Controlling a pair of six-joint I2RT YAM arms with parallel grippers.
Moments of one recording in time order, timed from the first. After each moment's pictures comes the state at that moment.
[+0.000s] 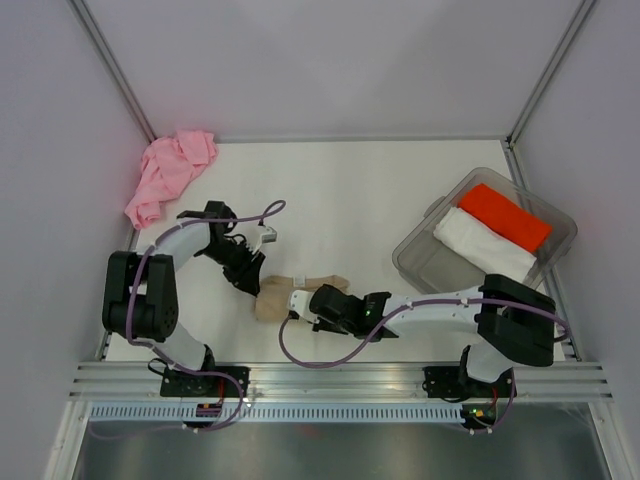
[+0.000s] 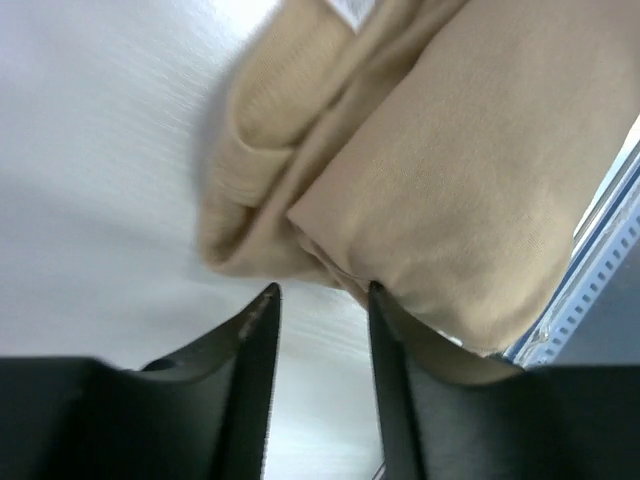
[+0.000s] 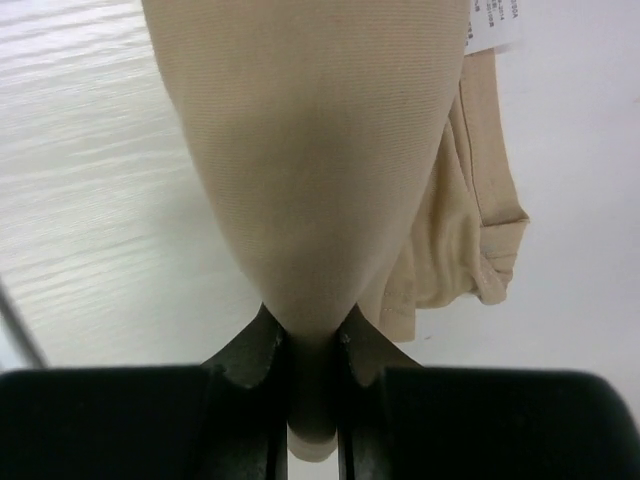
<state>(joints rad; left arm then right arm) -0.12 1.63 0.95 -0.92 0.62 0.74 1.25 1.59 0.82 -0.18 0.27 -0.27</state>
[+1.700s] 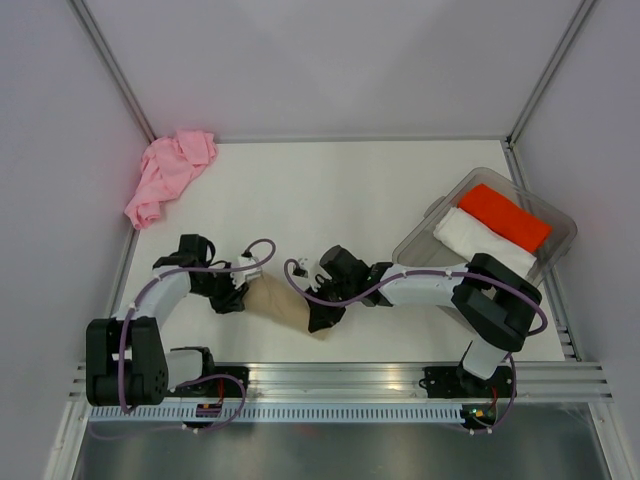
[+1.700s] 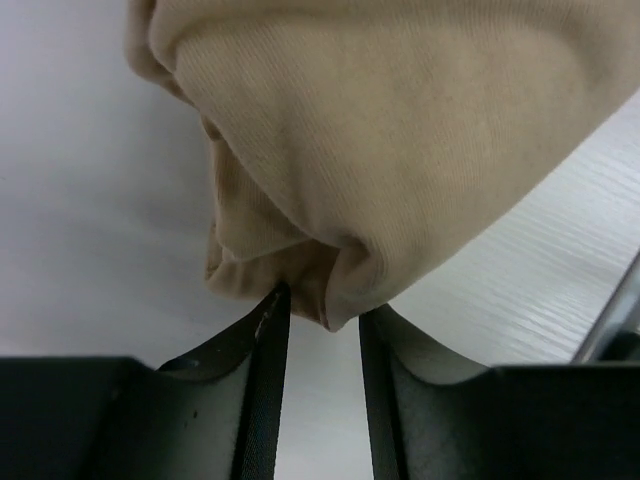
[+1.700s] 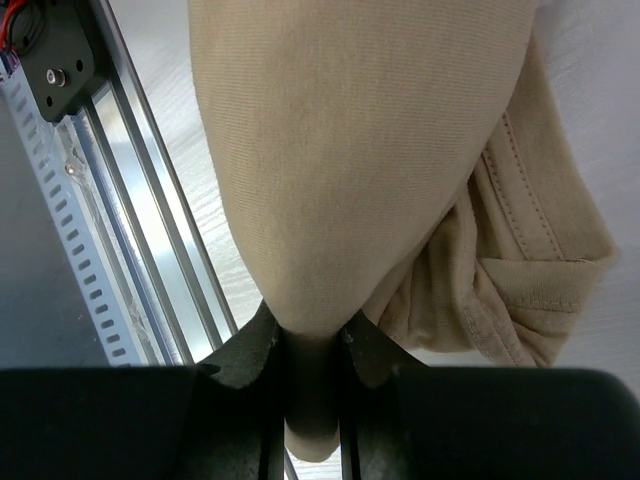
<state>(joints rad) 0.02 1.23 0.60 -0.78 0.60 1.09 0.97 1.70 0.88 -0.07 -0.50 0.19</state>
